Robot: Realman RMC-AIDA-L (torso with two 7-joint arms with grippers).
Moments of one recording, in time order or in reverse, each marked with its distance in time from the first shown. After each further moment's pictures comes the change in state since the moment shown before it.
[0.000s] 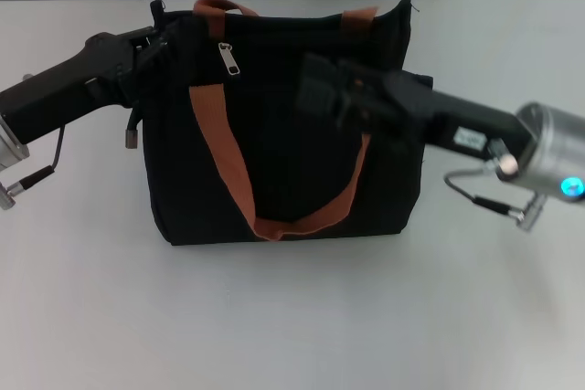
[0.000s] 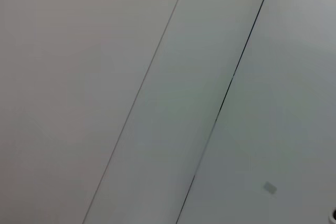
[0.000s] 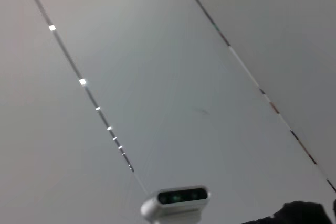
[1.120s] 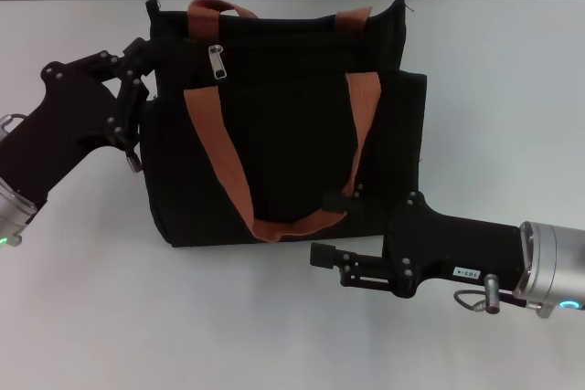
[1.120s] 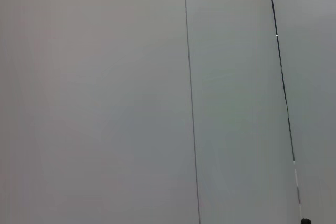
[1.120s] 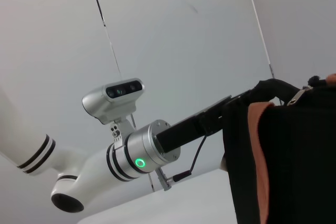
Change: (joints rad) left arm 0.047 -0.009 -0.238 -0.354 -0.012 0.000 0.847; right arm -0.139 0.000 -0.033 0.036 -0.207 0.118 -0.454
